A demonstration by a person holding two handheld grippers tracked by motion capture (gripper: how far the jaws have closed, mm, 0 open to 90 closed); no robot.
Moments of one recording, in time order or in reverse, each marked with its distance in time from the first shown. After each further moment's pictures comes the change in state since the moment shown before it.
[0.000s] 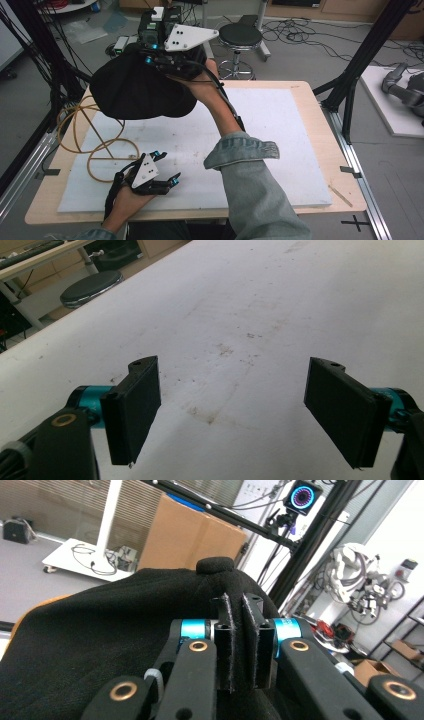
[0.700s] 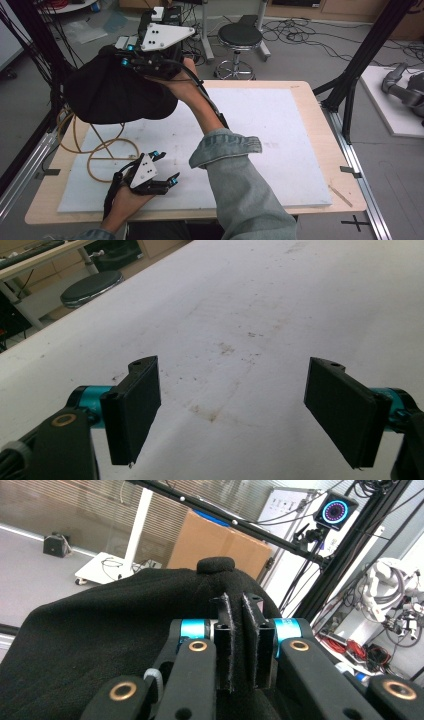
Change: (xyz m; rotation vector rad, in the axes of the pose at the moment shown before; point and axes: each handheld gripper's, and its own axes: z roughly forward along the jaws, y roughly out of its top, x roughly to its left) left arm 0.001 -0.001 -0.001 -0.006 -0.001 -0.003; right arm 0.010 0.008 0.041 -0.054 0.100 0.003
